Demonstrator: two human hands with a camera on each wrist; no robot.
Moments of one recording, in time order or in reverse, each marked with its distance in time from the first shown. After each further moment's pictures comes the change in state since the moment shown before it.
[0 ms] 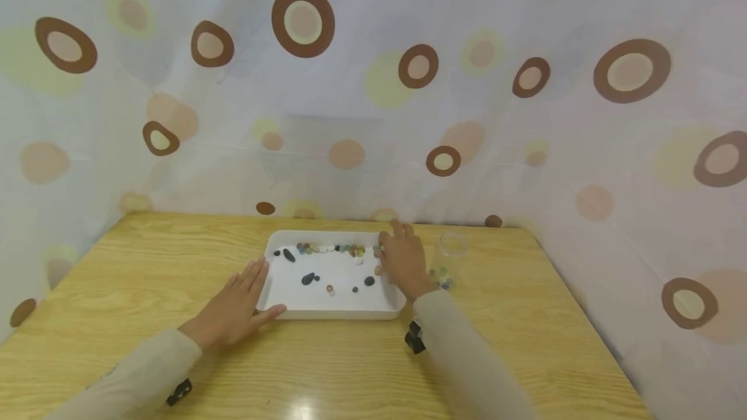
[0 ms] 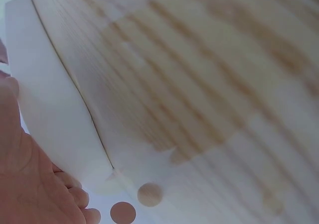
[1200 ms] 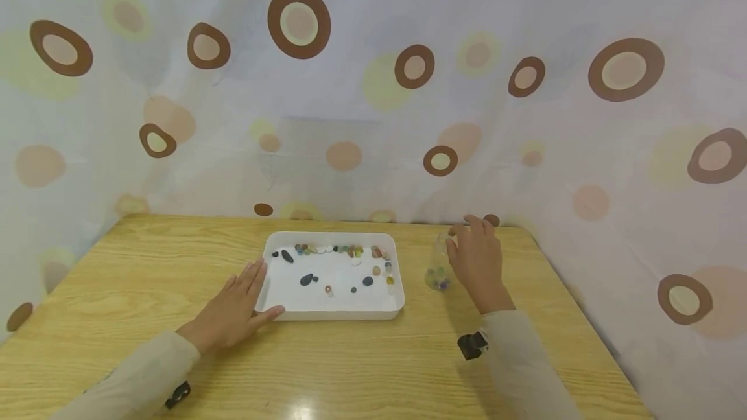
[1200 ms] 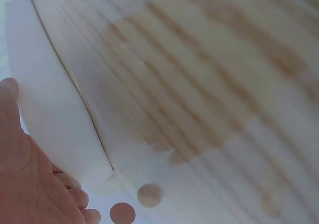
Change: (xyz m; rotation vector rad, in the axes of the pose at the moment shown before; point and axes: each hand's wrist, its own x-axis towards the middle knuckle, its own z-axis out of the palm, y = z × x) left_hand 0.001 -0.002 0.003 -0.020 -0.002 -0.007; right_hand -0.051 0.078 -0.070 0.023 0.160 0.169
